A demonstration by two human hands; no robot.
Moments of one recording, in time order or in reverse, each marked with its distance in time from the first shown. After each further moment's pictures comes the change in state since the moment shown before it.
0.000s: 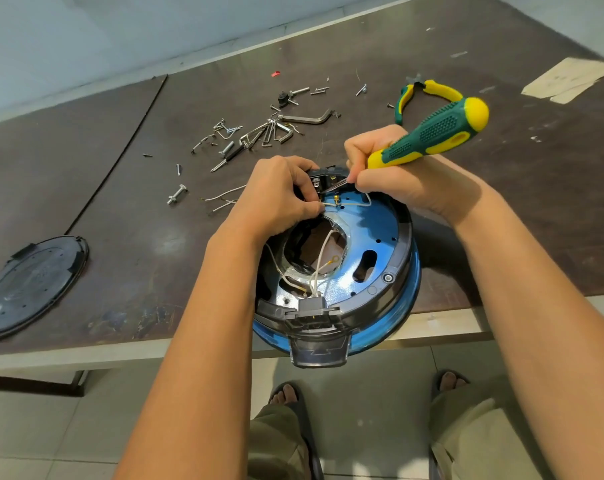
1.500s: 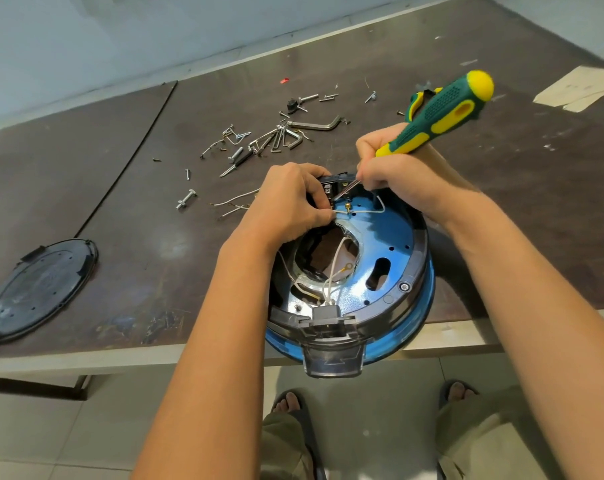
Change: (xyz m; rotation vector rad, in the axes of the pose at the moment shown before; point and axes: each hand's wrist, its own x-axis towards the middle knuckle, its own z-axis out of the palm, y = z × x) left_hand -0.001 0.000 0.000 -0.025 -0.003 0.011; right_hand 0.009 -0.007 0.015 0.092 0.223 0.079
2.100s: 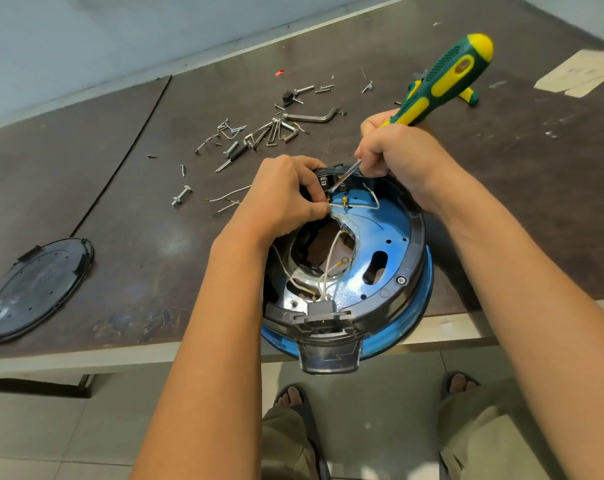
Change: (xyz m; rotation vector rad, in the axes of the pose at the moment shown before) left_hand 0.001 0.000 0.000 0.025 0.001 0.004; right_hand 0.009 -0.006 0.007 0.280 0.177 0.166
